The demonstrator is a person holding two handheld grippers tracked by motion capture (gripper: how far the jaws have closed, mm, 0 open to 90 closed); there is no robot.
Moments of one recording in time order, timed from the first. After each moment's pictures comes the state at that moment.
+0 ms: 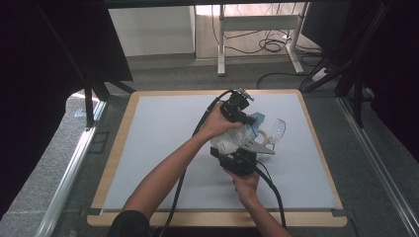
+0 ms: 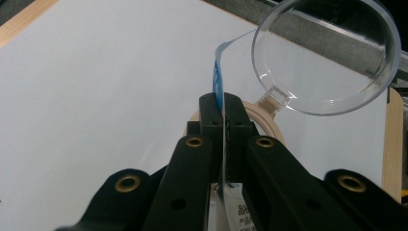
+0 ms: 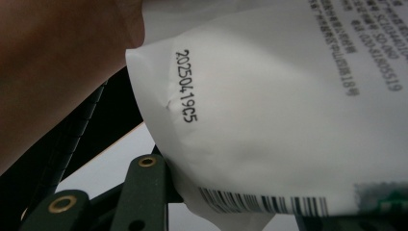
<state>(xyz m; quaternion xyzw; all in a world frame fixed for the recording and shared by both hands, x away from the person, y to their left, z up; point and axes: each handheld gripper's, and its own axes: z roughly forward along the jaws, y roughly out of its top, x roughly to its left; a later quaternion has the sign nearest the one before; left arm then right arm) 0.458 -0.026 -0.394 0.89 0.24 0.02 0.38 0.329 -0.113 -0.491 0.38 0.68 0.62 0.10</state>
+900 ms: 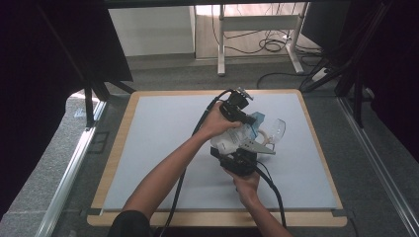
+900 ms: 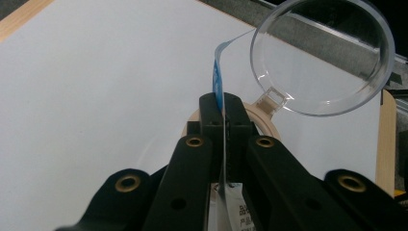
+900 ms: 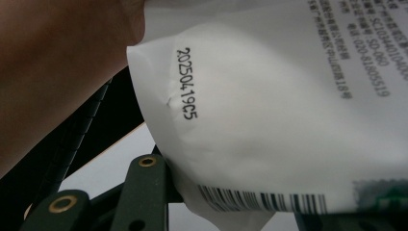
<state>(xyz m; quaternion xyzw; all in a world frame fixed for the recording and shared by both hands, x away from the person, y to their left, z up) 0.459 -0.024 -0.394 0.89 0.24 0.02 0.39 0.328 -0.114 -0.490 0.37 0.69 0.62 0.10</state>
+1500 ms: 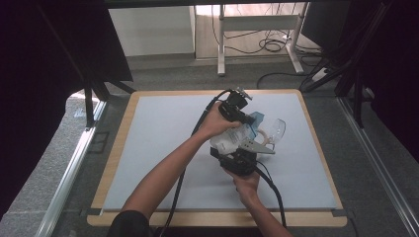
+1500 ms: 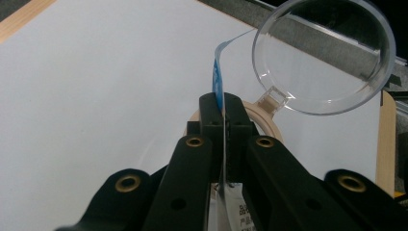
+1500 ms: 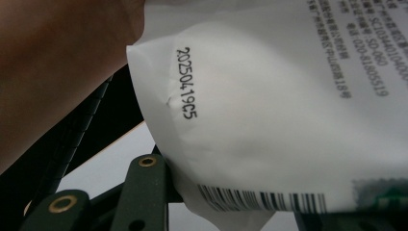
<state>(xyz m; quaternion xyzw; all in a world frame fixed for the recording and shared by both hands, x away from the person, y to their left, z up) 0.460 -0.020 -0.394 0.89 0.25 0.02 0.39 0.329 -0.115 -0.492 0.36 0.69 0.62 0.10</state>
